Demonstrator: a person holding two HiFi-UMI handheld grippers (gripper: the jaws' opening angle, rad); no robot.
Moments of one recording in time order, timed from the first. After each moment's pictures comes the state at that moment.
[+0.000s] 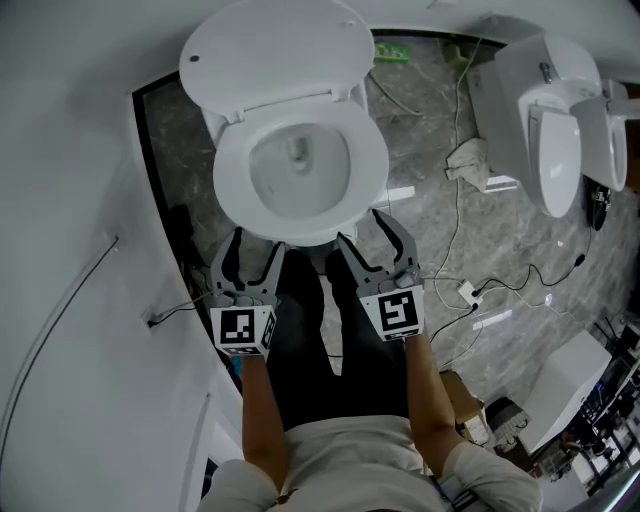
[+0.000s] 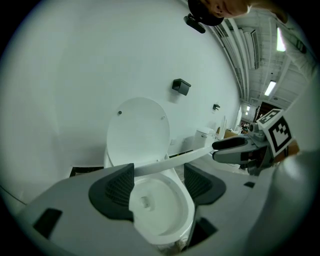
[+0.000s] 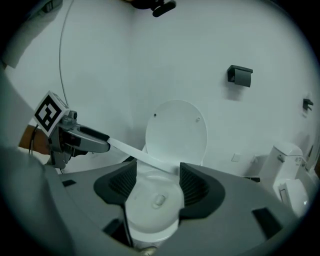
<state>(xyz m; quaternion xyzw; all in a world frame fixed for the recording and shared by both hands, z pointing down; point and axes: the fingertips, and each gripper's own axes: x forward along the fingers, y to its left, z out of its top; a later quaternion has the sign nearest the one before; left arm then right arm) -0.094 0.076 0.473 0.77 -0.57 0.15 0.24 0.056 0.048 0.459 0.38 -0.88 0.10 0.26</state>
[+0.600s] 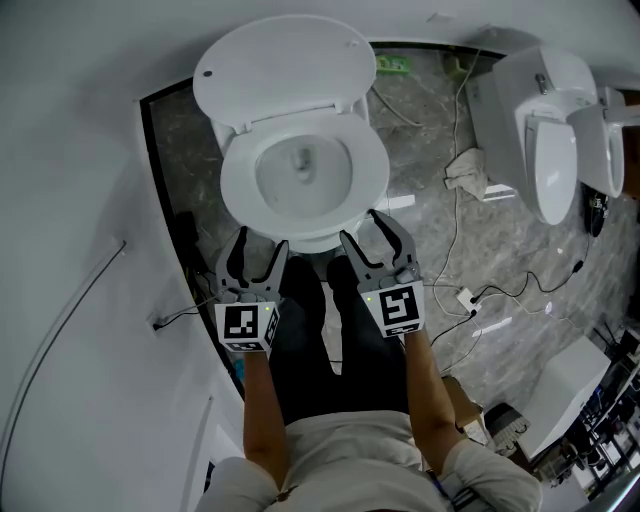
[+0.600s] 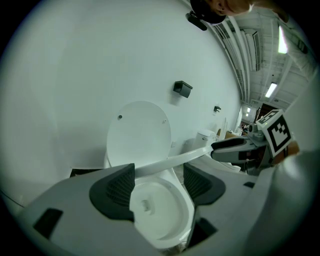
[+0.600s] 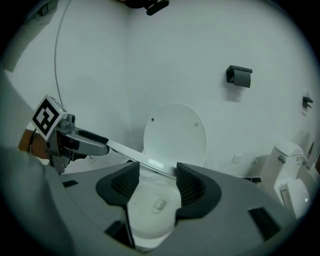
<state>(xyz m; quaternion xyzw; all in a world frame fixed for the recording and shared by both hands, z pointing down) -0.100 0.055 0.457 0.77 -0.57 0.14 0.24 0.050 0.026 0.445 0.39 -0.88 0.12 0.25</state>
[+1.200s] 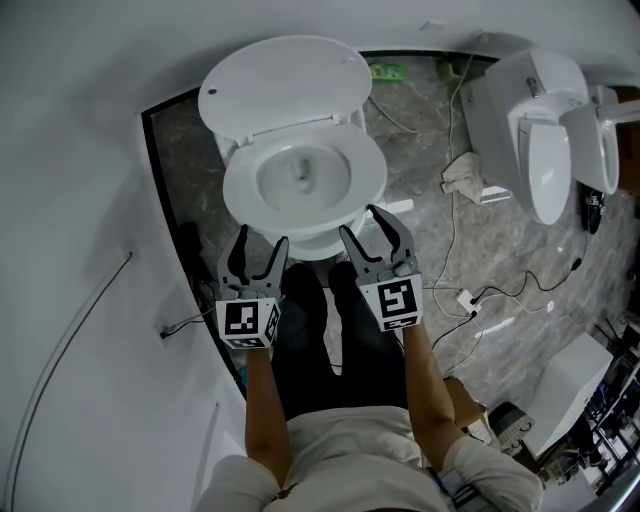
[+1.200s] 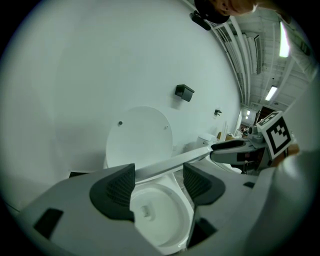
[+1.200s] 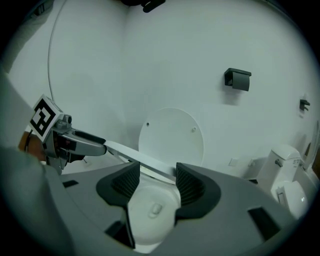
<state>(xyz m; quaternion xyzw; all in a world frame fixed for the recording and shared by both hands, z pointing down) -0.109 0.031 0.438 0.77 -0.57 0.13 0.24 0.042 0.000 0.427 0.41 -0.87 0.12 0.24</state>
